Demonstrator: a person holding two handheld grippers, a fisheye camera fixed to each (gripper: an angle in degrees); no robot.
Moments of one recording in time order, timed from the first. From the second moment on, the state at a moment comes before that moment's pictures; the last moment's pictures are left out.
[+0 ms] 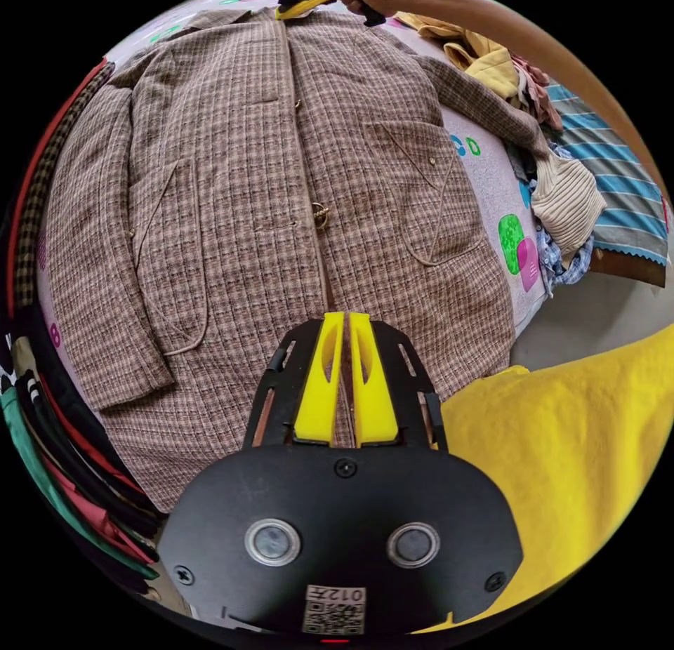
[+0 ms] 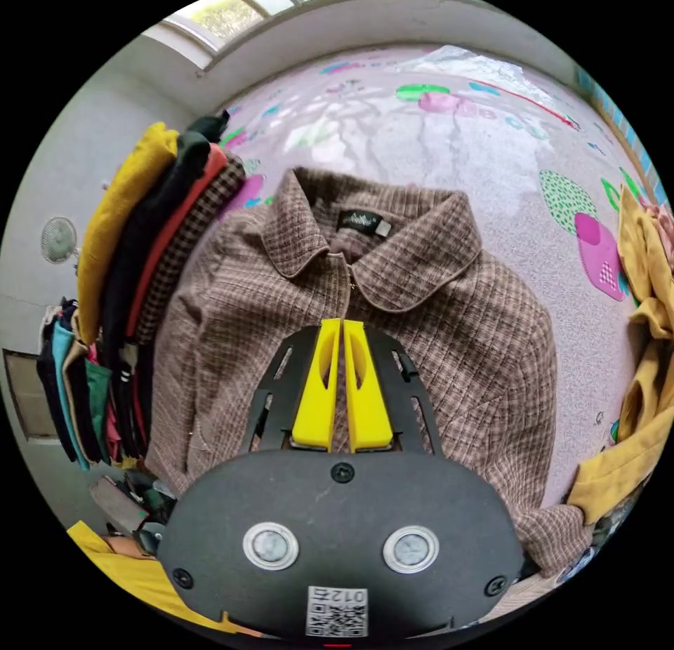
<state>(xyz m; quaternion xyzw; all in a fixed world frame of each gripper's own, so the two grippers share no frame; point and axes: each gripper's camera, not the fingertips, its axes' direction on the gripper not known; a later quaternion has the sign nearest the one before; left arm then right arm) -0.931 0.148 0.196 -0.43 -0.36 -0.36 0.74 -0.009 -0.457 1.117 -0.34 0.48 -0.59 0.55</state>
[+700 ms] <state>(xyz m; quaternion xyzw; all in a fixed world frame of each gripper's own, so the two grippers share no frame) -0.795 0.259 0.153 -0.31 -0.48 -0.40 0.72 0.056 -0.321 0.729 -0.44 0.32 -0.57 0.62</state>
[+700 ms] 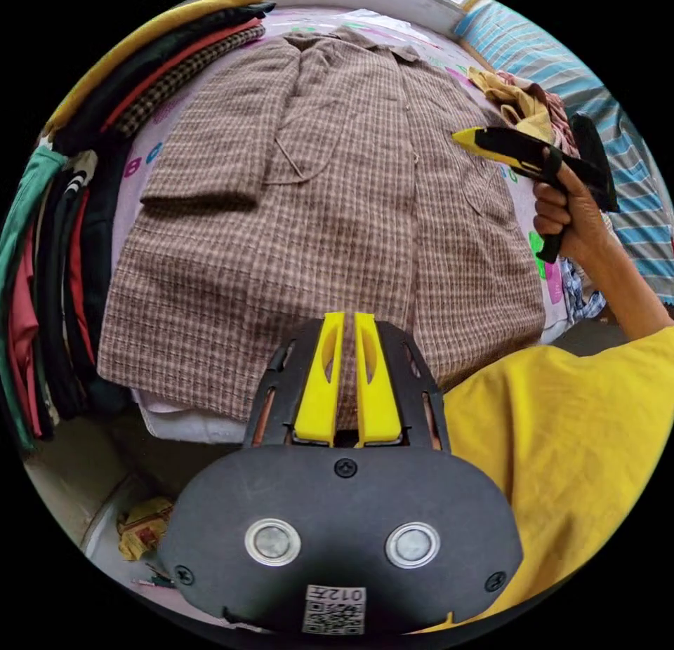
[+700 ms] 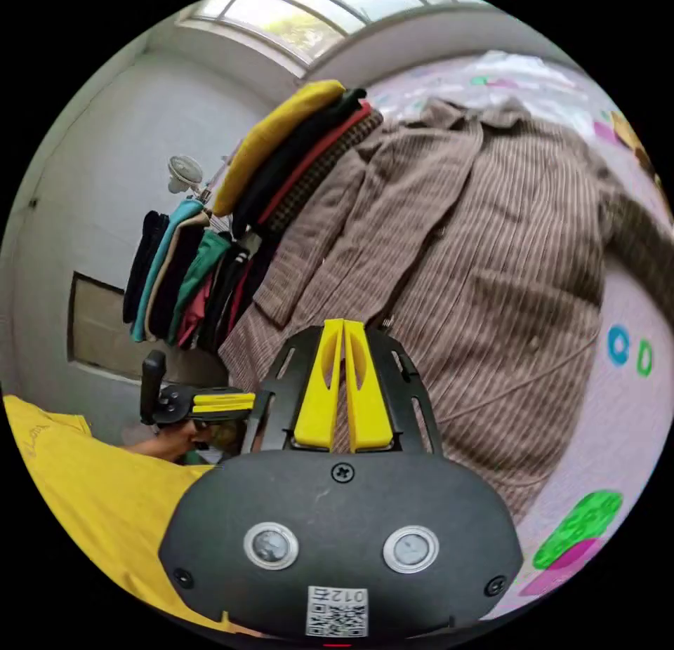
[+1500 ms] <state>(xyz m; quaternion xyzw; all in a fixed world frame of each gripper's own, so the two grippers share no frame) -0.750 0.324 0.233 -0.34 -0.48 -0.35 0.72 0.119 -0.296 0.661 -0.61 0.36 -0.35 0.61</state>
